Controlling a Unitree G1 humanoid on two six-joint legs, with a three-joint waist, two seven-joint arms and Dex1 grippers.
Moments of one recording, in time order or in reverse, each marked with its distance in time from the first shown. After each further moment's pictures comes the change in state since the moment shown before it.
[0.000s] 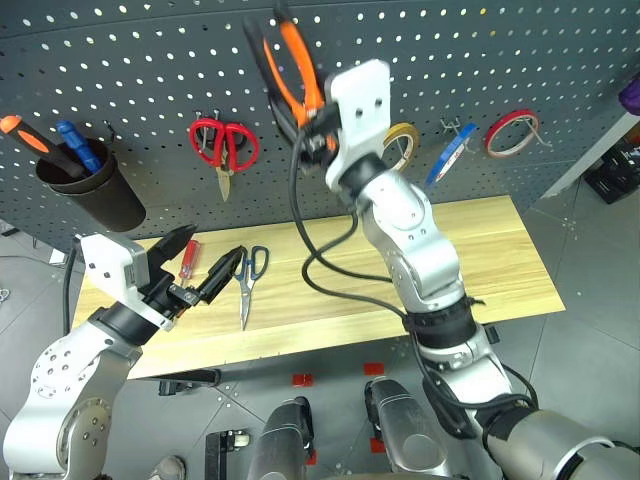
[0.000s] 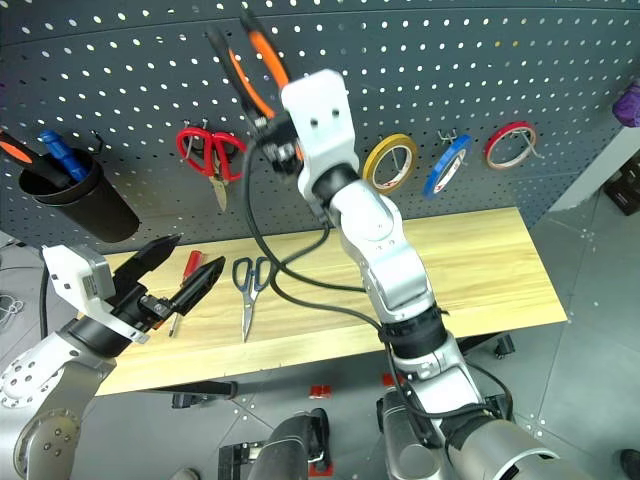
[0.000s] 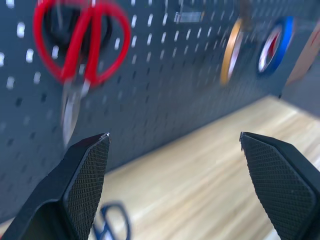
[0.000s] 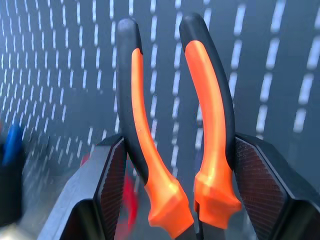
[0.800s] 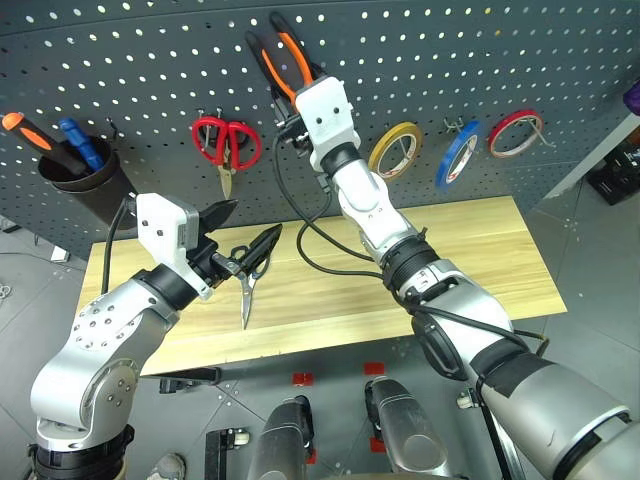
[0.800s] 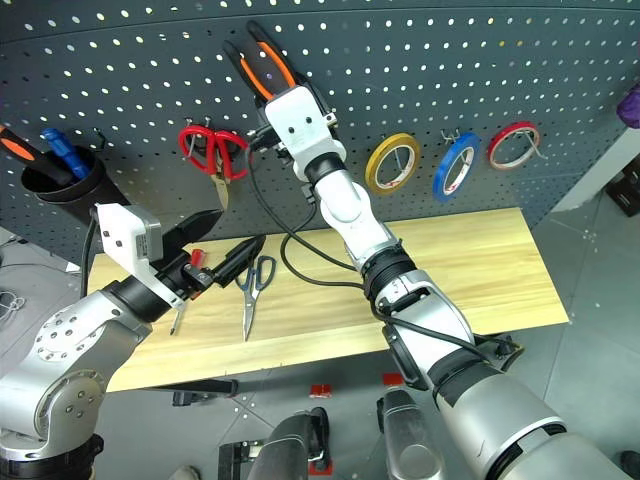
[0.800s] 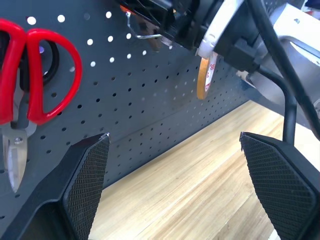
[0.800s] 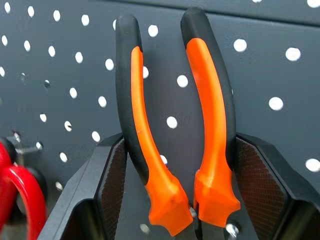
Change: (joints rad) left arm -0.204 0.030 -0.150 -0.028 0.009 0.154 0.101; right arm -0.330 -0.032 -0.047 1.058 -0.222 -0.761 -0.212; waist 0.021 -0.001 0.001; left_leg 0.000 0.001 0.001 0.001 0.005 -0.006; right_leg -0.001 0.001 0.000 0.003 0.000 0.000
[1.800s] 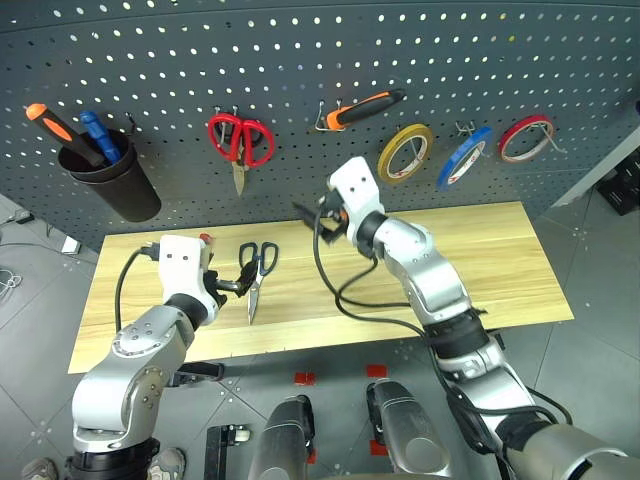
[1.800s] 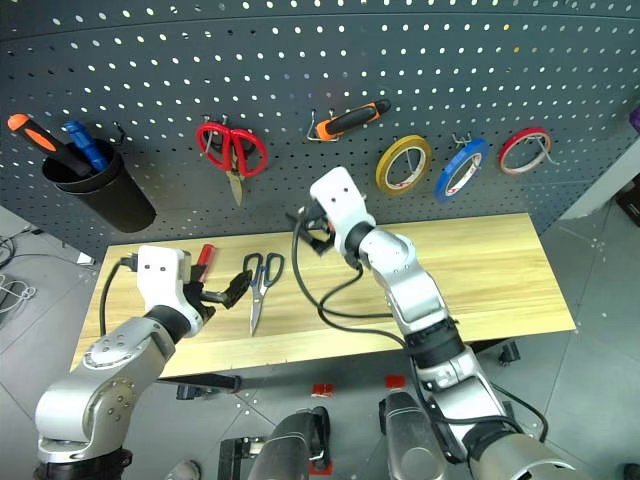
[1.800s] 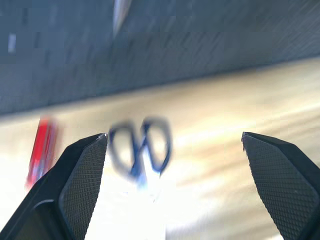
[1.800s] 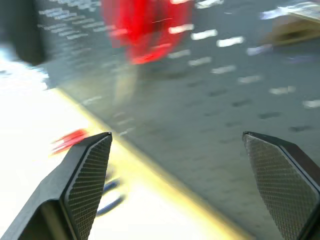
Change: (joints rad) left arm 0.053 -0.157 -0.052 0.137 0.198 0.240 0.311; right arm 0.618 -0.157 0.189 -1.151 0.211 1.084 0.581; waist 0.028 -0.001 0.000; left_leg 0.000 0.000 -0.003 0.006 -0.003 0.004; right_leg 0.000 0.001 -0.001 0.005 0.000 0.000
